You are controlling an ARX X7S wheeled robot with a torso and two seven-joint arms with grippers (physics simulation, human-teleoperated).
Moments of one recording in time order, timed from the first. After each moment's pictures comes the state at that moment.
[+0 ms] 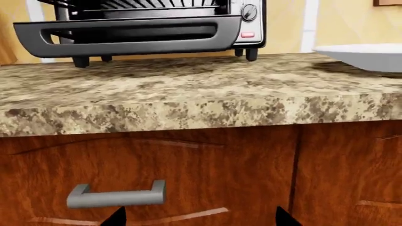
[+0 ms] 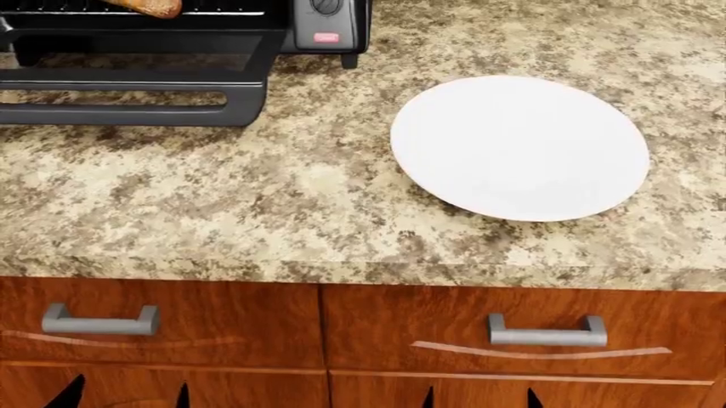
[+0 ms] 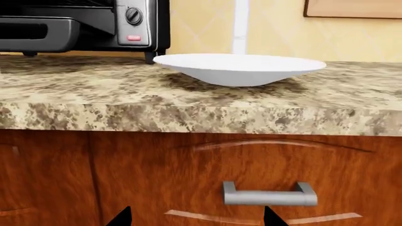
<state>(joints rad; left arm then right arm) 0.02 -0.06 0.08 0.07 -0.02 -0.02 -0.05 -0.03 0.06 -0.05 -0.13 0.03 0.06 0.06</state>
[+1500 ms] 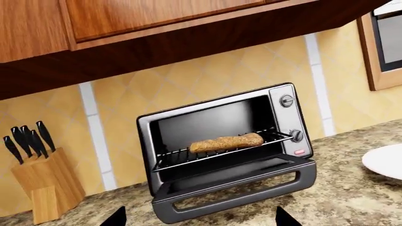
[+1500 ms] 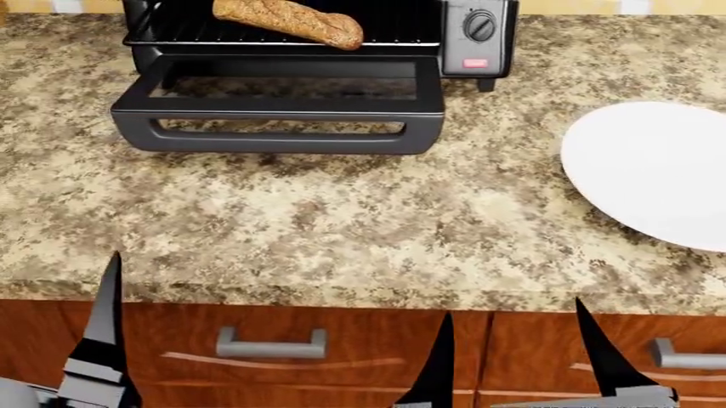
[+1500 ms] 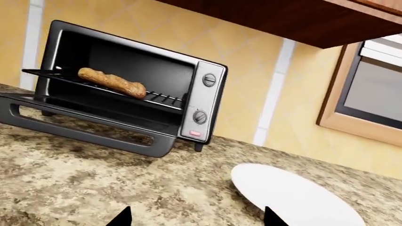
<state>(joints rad) -0.23 -0.35 0.18 1.04 -0.22 -0.91 -0.25 0.03 0.22 -0.16 -0.86 -0.09 0.72 0.13</state>
